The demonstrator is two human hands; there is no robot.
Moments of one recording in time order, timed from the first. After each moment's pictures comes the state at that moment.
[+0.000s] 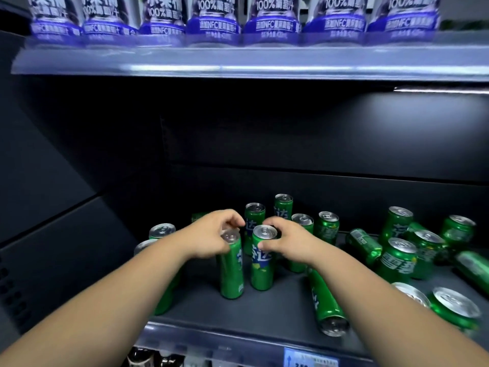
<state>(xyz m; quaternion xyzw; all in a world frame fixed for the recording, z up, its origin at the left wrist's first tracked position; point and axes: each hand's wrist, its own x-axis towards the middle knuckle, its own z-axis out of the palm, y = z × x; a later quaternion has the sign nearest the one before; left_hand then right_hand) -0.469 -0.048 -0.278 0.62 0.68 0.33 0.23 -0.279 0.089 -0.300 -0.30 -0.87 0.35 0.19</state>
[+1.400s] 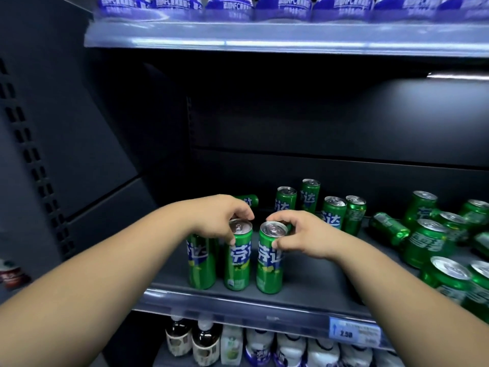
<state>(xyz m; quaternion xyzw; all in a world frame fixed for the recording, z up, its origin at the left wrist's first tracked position) -0.518 -0.118 -0.243 0.70 0.69 0.09 0.14 -0.308 0.004 -0.294 -0.23 -0.86 0.43 0.17</state>
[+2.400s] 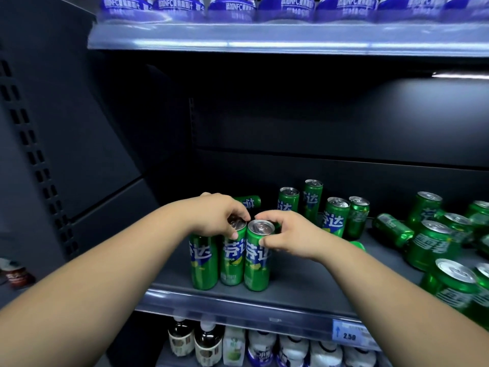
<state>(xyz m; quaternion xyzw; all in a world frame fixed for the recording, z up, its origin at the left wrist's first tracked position) -0.524 -0.121 -0.238 0.68 0.73 0.03 0.06 -0.339 -0.001 -0.301 -0.23 -0.86 0.43 0.18</state>
